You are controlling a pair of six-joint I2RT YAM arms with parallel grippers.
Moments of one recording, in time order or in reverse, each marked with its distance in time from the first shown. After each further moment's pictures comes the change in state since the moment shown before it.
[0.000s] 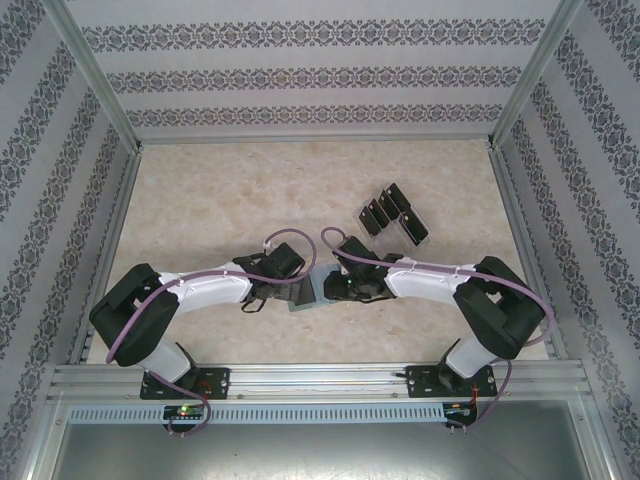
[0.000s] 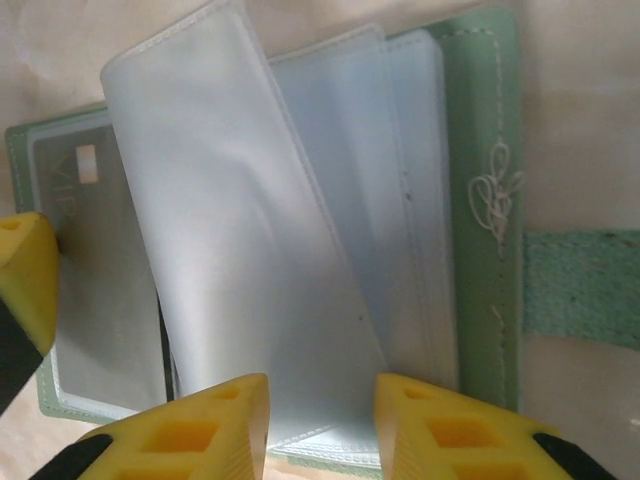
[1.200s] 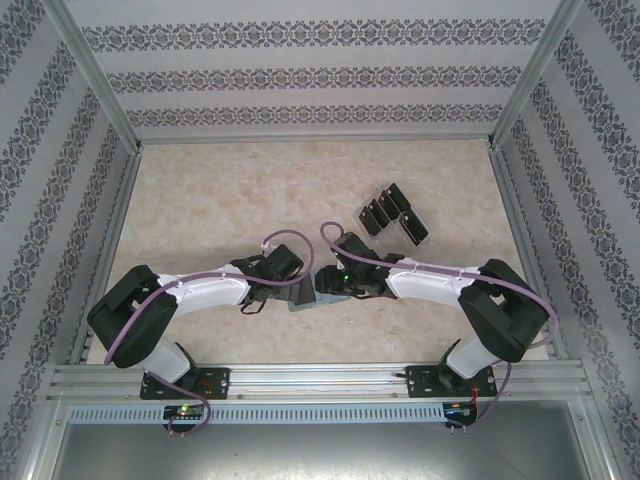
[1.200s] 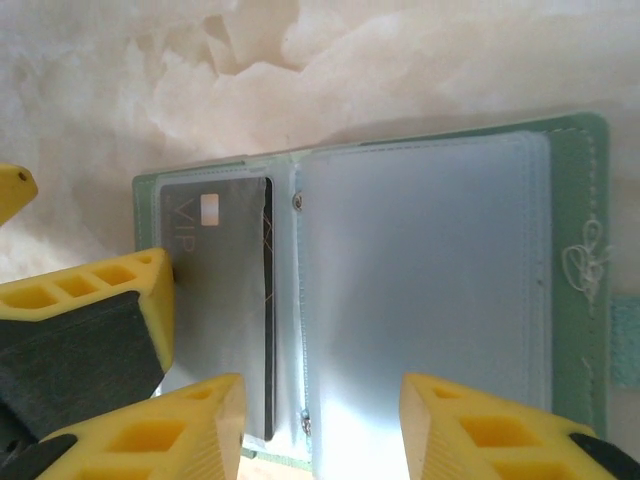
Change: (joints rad) left arm 0.000 -0.014 -0.026 0.035 0.000 -0.018; right arm 0.011 -0.045 0.003 0.071 0.001 0.025
